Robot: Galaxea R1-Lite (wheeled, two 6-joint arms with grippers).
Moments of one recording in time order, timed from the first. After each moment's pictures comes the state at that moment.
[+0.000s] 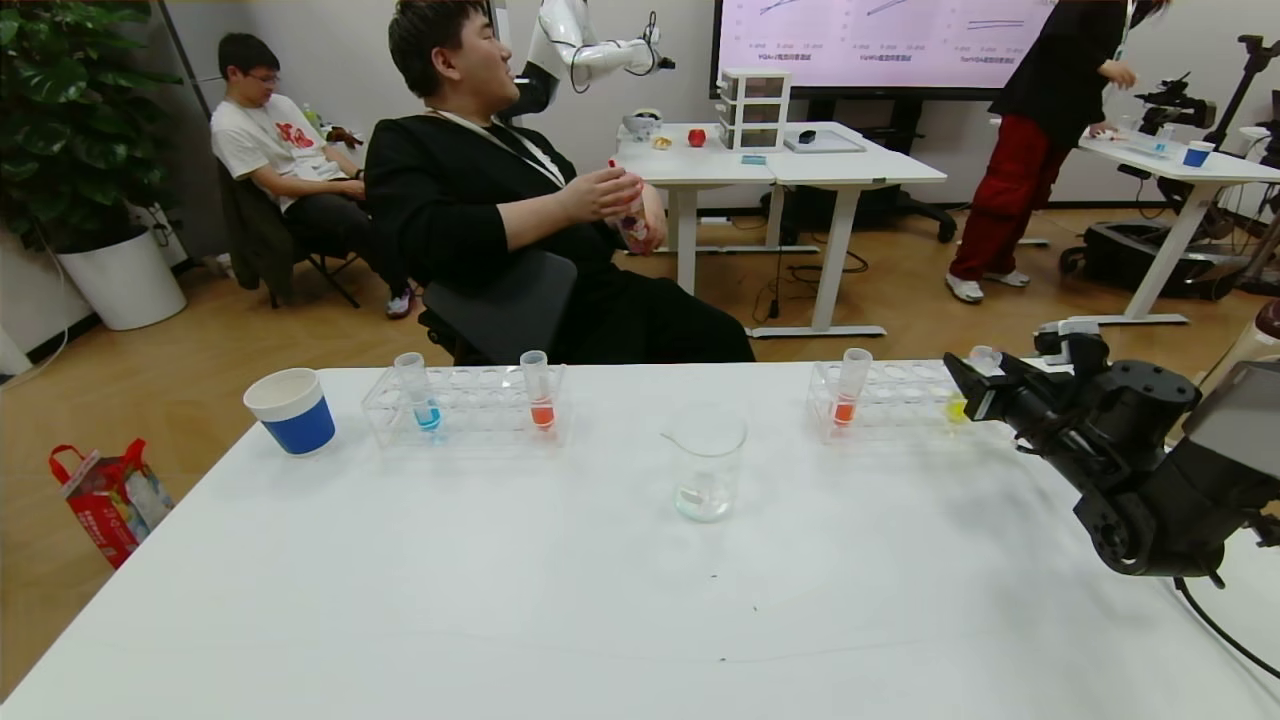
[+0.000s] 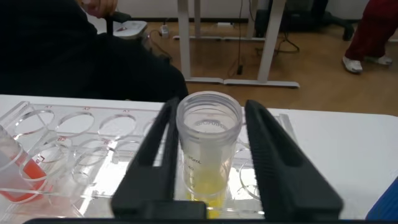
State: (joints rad) left arm 0.00 0.00 0.00 0.00 0.00 0.00; right arm -0.12 2.34 -0.90 -1.51 0.20 0.05
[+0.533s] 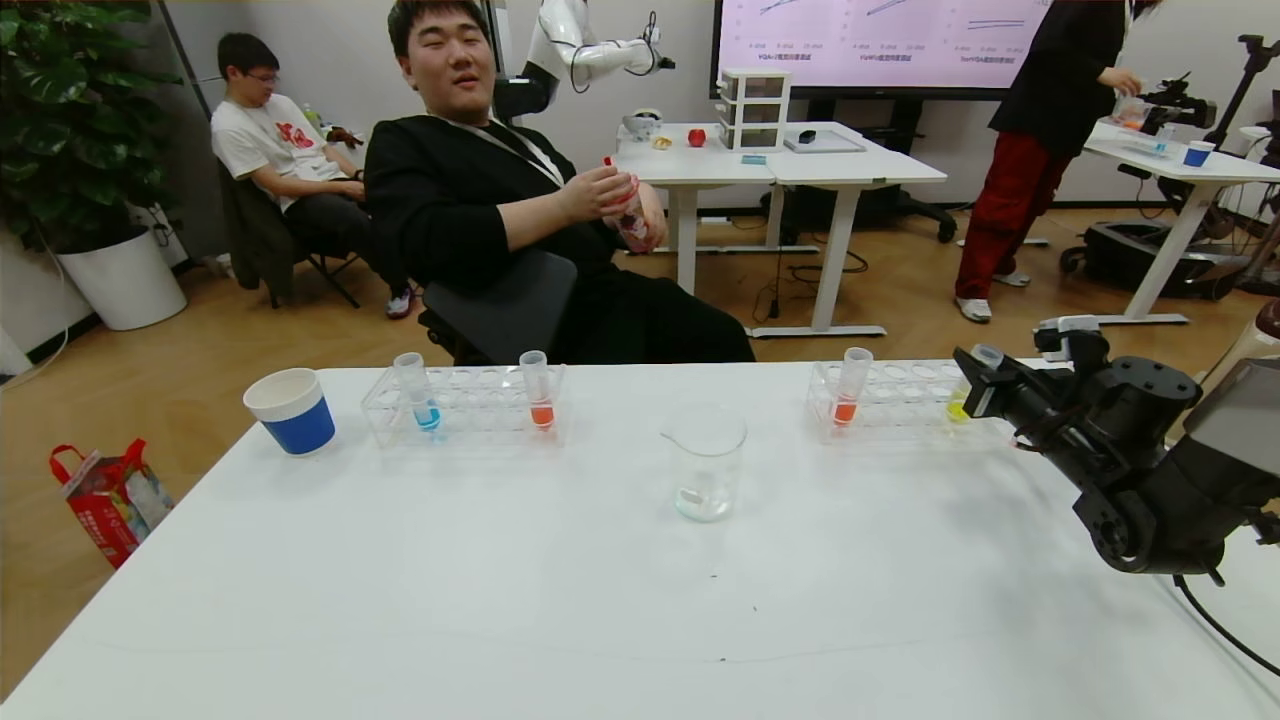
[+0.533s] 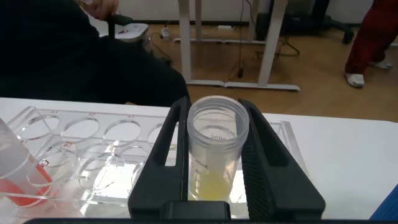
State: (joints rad) left arm 0.00 0.00 0.00 0.00 0.00 0.00; right arm -0.11 2.33 -0.90 -1.51 0.20 0.05
